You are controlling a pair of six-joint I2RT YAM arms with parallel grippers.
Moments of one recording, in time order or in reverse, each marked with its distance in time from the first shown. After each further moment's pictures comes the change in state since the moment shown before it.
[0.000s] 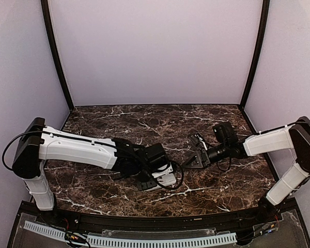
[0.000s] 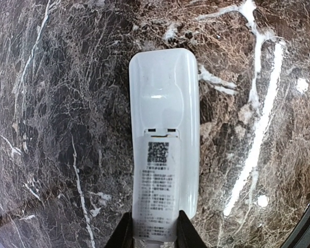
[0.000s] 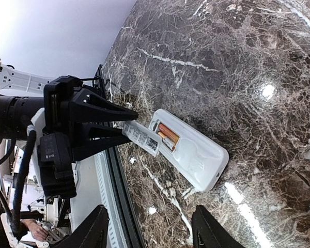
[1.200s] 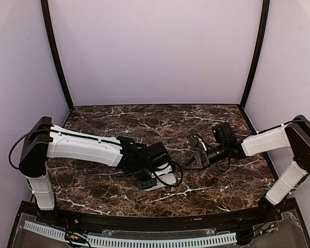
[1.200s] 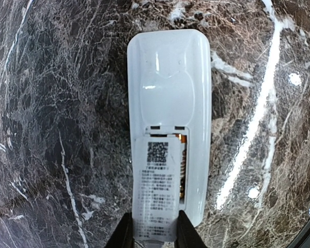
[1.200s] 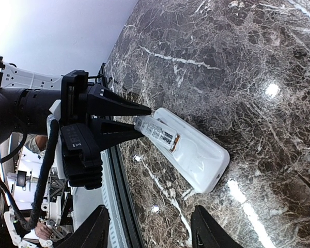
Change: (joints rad) left arm 0.040 0.062 0.033 -0.035 0.047 -0.006; right arm -0.005 0.037 0.000 0.037 -0.031 0.000
